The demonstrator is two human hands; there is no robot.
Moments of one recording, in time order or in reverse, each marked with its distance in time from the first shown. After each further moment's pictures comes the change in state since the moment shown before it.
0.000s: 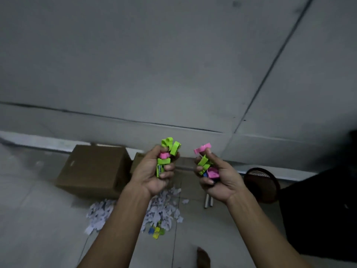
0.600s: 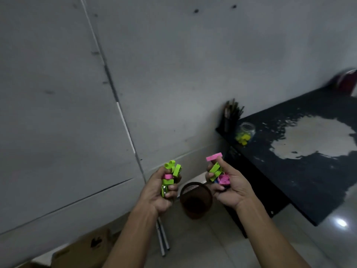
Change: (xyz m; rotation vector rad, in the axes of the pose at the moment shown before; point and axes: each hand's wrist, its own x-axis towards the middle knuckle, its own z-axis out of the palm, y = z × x) left_hand 0.068 -0.171 0.266 0.382 -0.265 -0.347; right_hand -0.234 -0.184 -0.125 0.264 0.251 -0.617
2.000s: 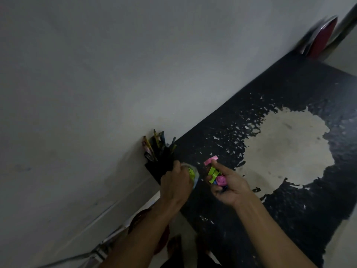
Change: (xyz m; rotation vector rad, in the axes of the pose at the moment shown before) left_hand 0.452 -0.065 0.319 2.189 0.070 0.427; right_hand 0.204 -0.402 -0.193 0.083 0.579 0.004
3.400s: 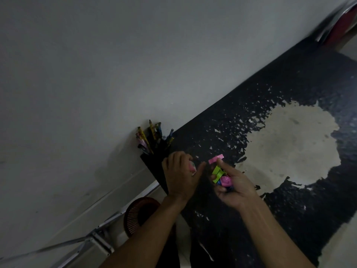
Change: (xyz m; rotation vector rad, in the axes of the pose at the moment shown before) left_hand 0.041 0.003 0.080 -0.301 0.643 0.079; right_hand 0.003 -0.012 -0.016 0.021 0.067 0.036
